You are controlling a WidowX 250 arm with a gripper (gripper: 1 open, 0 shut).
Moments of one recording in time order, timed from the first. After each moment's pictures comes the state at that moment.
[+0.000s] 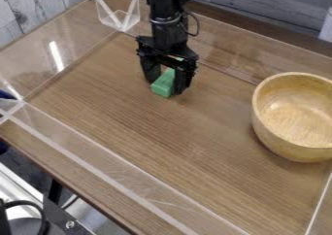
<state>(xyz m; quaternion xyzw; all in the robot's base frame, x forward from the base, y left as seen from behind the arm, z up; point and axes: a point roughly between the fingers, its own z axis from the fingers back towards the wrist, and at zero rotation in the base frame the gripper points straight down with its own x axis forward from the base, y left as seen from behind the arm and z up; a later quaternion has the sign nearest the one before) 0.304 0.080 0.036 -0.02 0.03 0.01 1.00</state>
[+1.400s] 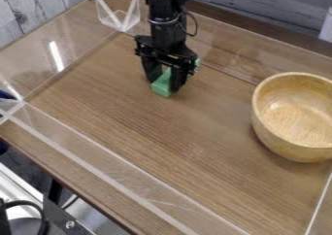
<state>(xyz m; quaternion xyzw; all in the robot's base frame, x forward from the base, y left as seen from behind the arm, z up) 0.307 0.079 0.029 -0.02 0.02 0.01 1.00</state>
